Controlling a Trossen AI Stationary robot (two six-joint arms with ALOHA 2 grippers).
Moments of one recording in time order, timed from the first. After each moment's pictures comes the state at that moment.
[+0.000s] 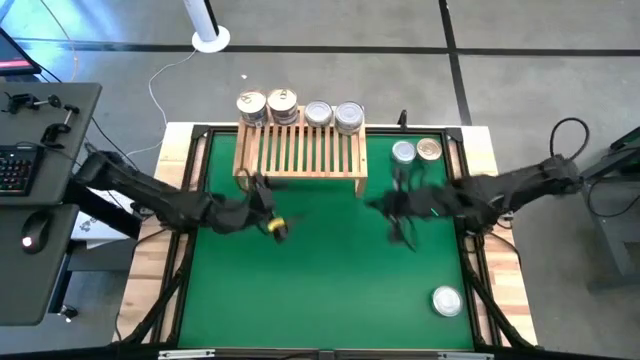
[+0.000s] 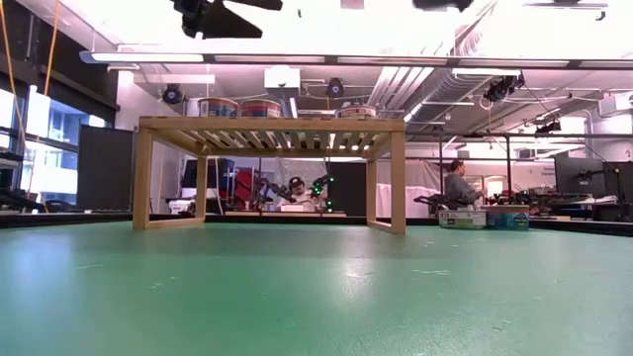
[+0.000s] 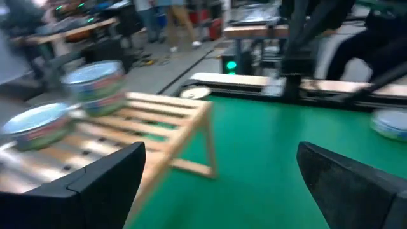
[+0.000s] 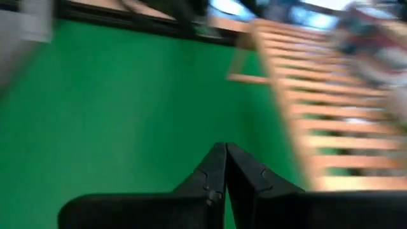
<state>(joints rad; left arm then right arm) -0.31 1.21 0.78 0.16 -0.76 -0.07 0.26 1.14 1.05 -0.46 0.42 -0.02</state>
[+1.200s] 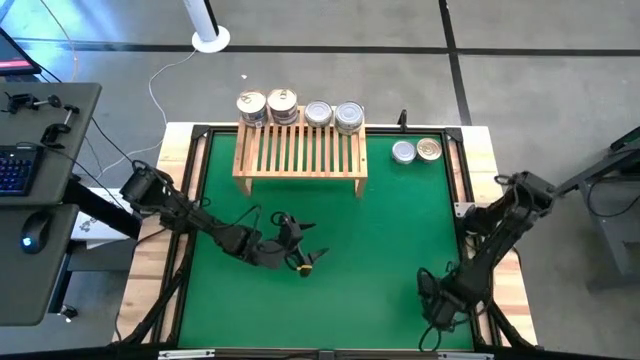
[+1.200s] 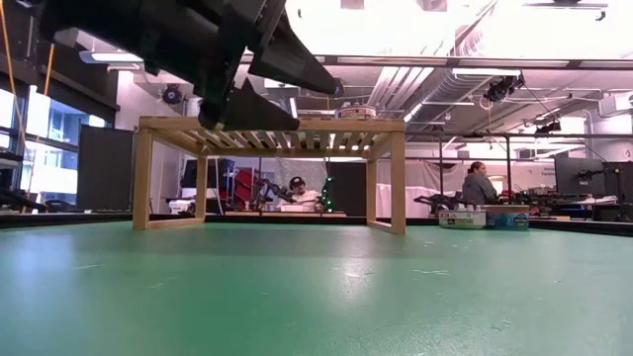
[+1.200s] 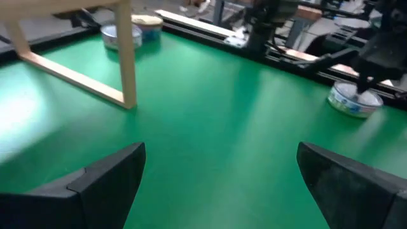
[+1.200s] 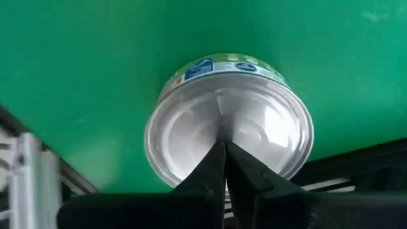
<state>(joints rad) -0.42 1.71 0.78 0.49 -0.75 -0.48 0.95 1.59 0.94 -0.93 -0.27 1.32</state>
